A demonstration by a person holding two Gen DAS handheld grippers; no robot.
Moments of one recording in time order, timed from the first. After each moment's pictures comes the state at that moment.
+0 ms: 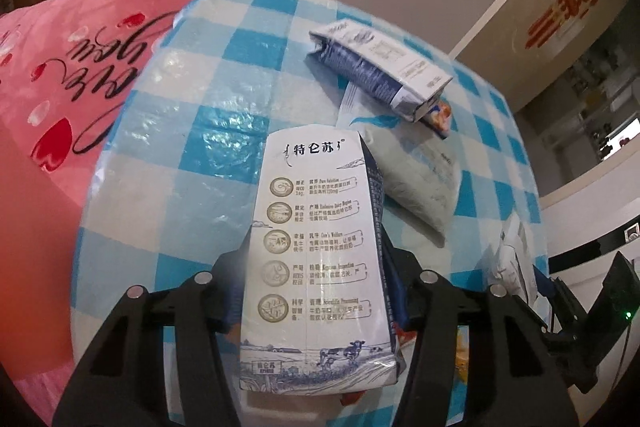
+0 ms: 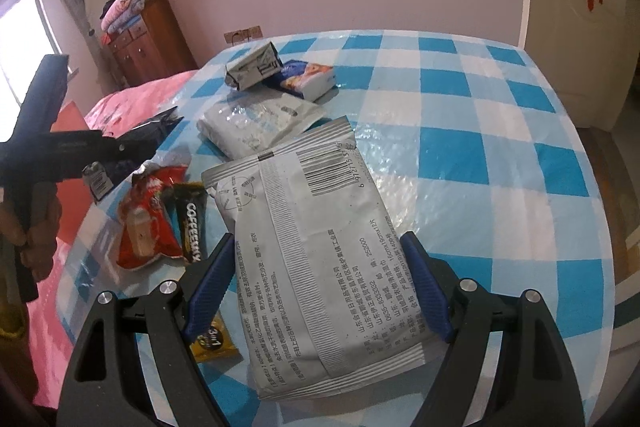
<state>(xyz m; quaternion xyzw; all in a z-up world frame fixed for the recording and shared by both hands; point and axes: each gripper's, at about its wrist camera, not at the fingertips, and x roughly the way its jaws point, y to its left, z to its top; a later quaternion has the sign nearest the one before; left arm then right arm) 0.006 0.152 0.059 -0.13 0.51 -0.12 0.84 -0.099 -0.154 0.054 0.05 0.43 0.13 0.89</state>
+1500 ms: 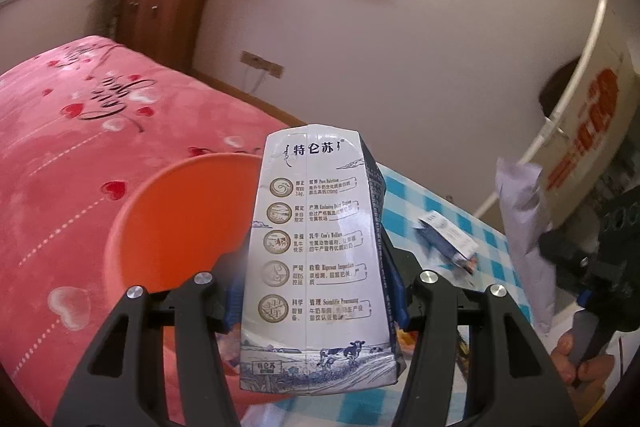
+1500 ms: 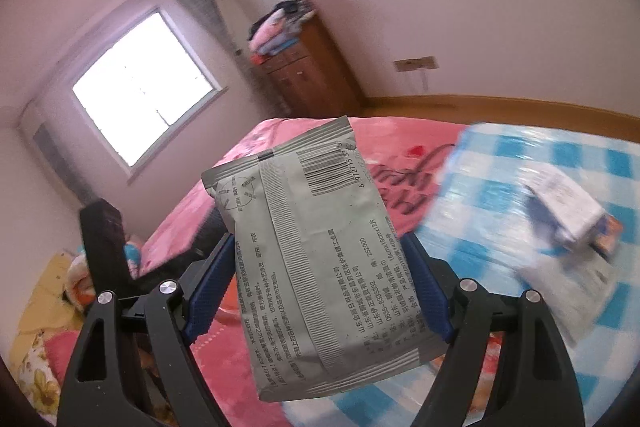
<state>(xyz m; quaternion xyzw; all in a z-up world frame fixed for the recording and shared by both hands) -0.120 0.366 0.190 -0.21 0.31 0.03 0.93 -0.048 0.083 0.223 0.13 0.36 0.41 0.83</state>
